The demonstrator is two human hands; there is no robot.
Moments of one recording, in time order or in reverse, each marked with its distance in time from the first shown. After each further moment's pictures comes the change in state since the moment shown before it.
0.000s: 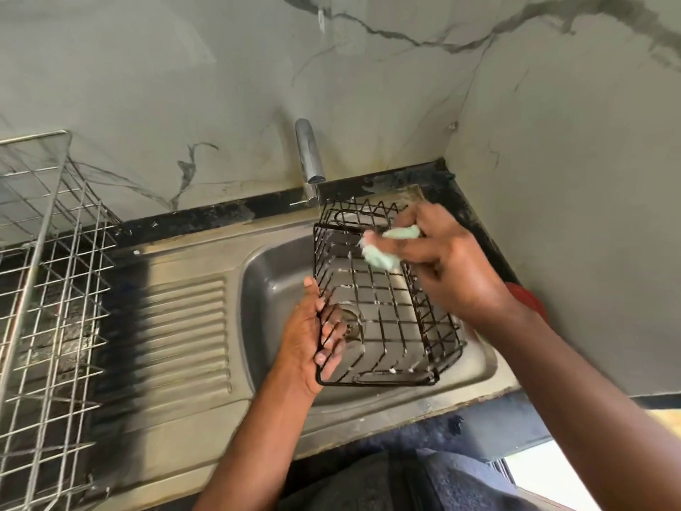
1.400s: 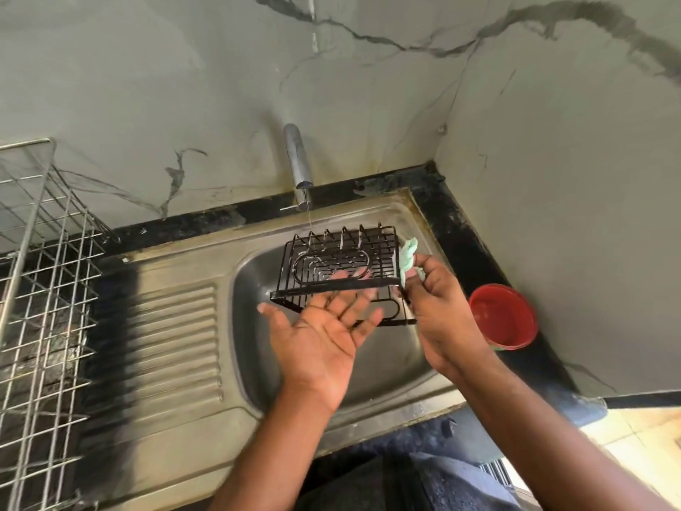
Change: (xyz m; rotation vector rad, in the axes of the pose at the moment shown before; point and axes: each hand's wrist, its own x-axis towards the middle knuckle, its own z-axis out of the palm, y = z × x) left_hand -0.011 -0.018 0.027 -0.174 -0.134 0.142; right_hand -0.033 -0.005 0.056 1.059 0.369 0.860
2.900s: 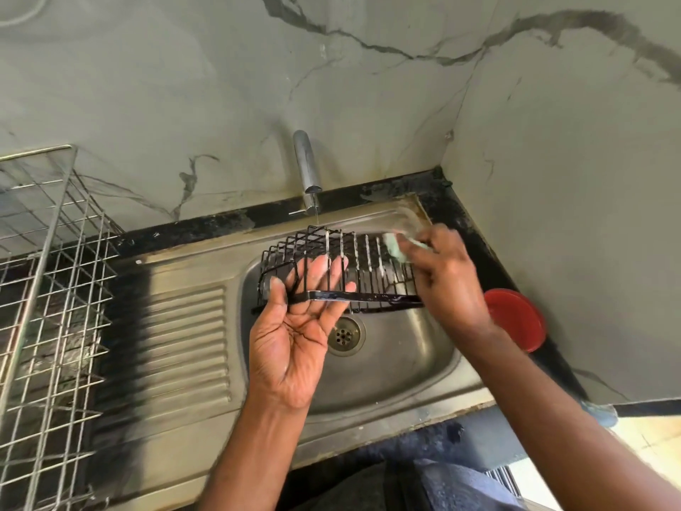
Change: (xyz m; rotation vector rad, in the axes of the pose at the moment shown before) left_hand -0.005 0.038 -0.019 -0.196 -0.259 0.119; right_hand 0.035 -0.012 -0.021 -1.081 0.012 -0.805
